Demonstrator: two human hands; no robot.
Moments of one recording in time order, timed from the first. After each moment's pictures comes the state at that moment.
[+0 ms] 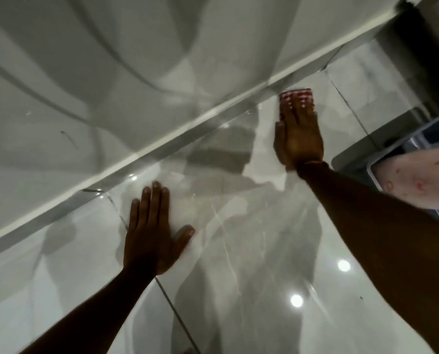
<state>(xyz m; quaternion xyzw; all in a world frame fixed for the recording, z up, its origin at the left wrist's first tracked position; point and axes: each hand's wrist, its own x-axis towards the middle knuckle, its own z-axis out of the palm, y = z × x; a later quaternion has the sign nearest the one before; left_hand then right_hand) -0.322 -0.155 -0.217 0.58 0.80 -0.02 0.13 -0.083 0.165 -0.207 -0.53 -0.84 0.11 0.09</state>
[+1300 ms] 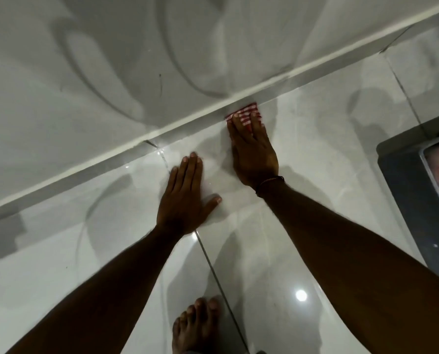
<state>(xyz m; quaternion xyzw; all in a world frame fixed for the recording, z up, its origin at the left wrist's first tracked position) -0.340 -0.184 -0.209 0.57 0.80 0.02 0.19 -0.212 0.003 -0.204 -0.39 -0.90 0.17 0.07</state>
